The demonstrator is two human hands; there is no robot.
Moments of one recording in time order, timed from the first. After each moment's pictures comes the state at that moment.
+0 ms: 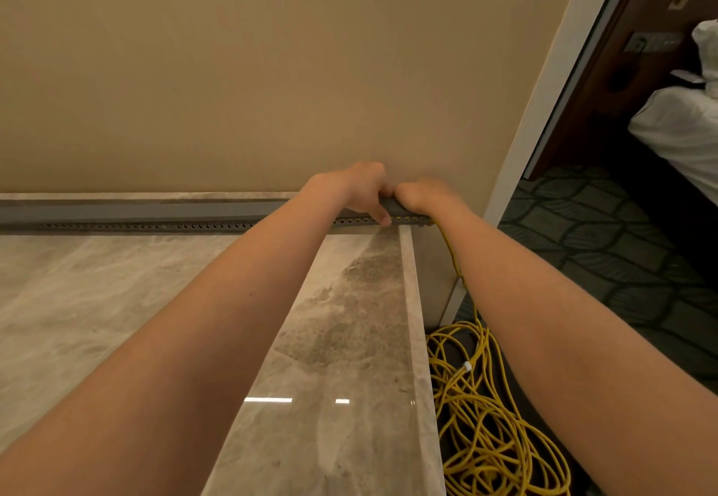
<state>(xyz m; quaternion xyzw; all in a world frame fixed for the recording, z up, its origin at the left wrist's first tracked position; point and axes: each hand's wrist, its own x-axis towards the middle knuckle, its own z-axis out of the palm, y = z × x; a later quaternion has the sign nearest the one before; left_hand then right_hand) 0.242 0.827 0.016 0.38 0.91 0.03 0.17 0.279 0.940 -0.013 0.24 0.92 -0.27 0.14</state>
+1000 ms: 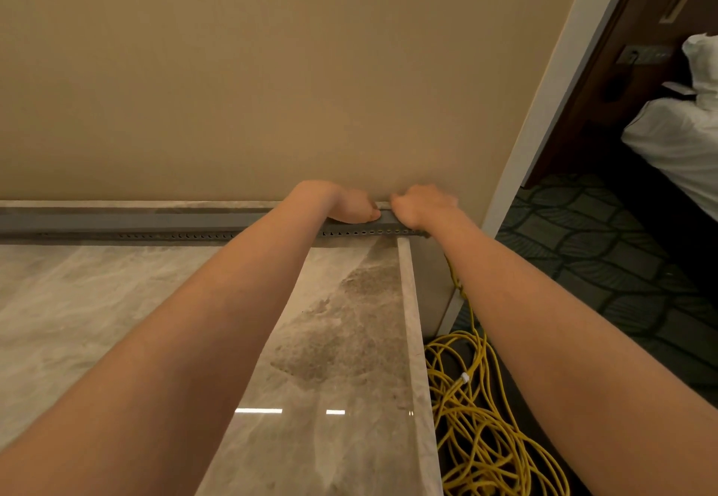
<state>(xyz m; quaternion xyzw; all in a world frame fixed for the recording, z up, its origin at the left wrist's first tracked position) 0.239 0.819 0.013 0.30 0.91 -0.03 0.28 0.286 0.936 -0.009 0.22 0.95 -0.19 0.07</state>
